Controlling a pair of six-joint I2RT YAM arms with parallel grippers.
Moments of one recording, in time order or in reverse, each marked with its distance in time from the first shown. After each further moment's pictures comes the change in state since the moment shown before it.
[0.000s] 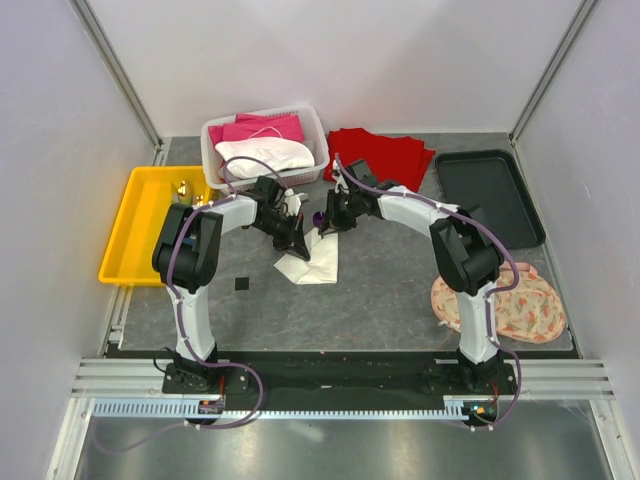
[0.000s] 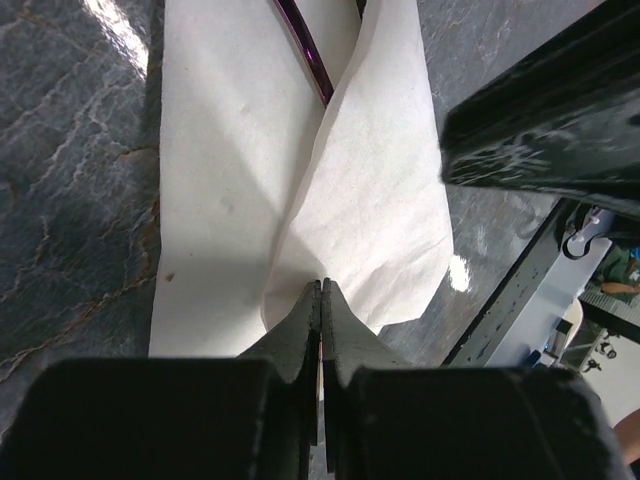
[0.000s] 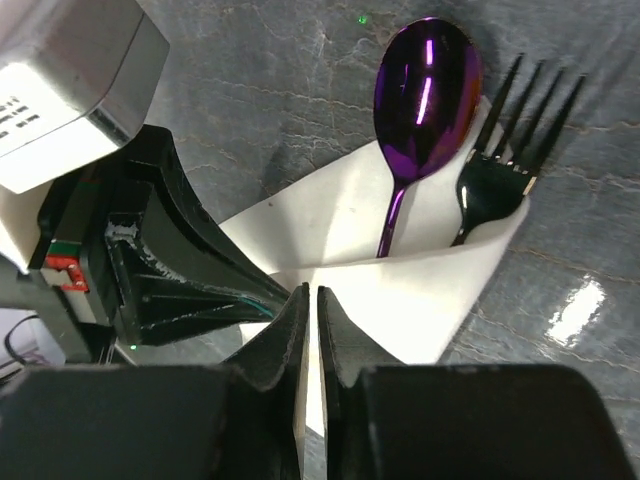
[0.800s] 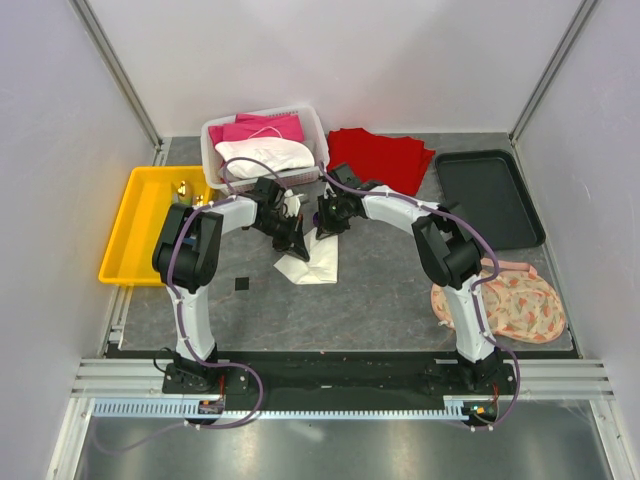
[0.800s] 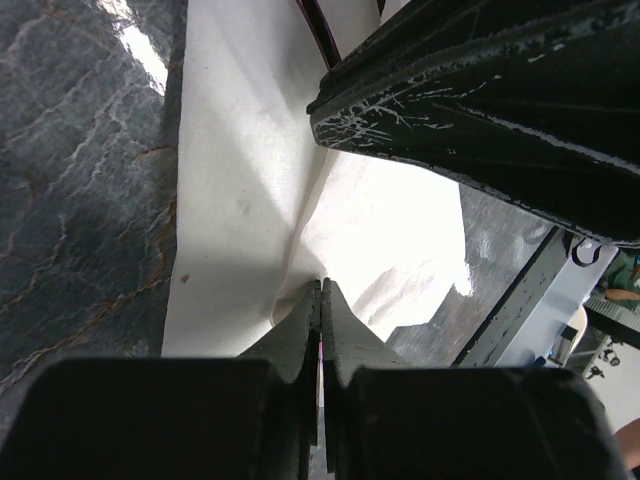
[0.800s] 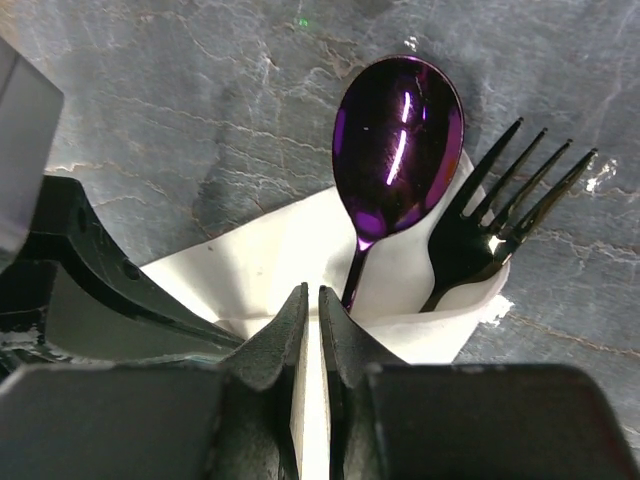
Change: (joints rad) left arm 0.000 0.002 -0.010 0.017 -0.016 -0.008; right arm 0.055 0.138 0.147 -0.101 0.130 -0.089
